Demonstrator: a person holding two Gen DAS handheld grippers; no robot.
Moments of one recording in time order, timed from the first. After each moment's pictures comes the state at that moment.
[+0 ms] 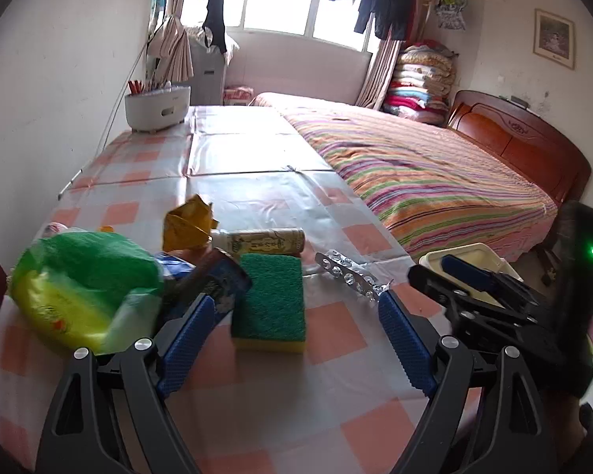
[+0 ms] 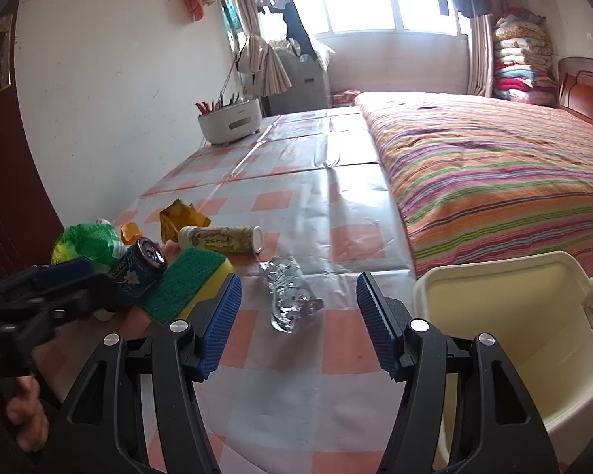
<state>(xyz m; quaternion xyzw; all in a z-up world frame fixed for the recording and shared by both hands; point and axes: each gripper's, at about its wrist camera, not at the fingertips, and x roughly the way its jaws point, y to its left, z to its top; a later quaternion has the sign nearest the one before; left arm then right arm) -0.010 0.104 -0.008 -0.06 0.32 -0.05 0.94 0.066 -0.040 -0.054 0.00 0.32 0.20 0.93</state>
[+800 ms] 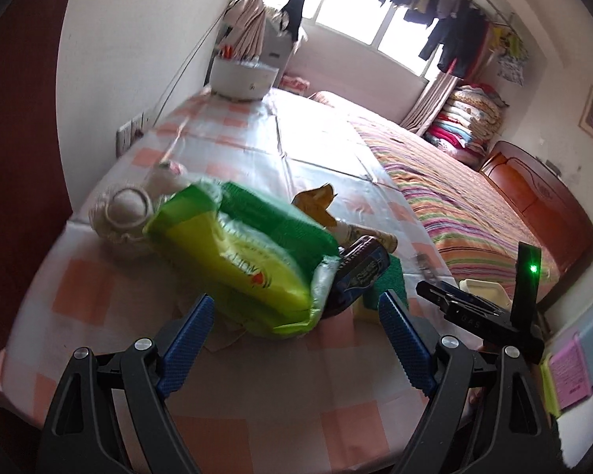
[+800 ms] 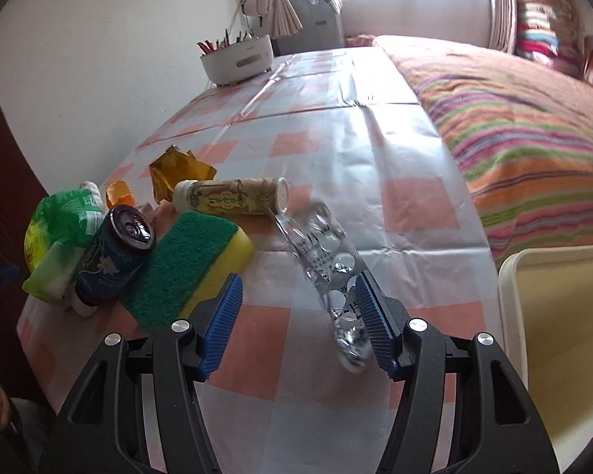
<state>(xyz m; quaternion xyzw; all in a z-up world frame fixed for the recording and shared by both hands) -0.048 0.232 -0.020 -0.19 0.34 0.01 0.92 0.114 0.006 -0.092 -0.01 0.42 0.21 0.88</state>
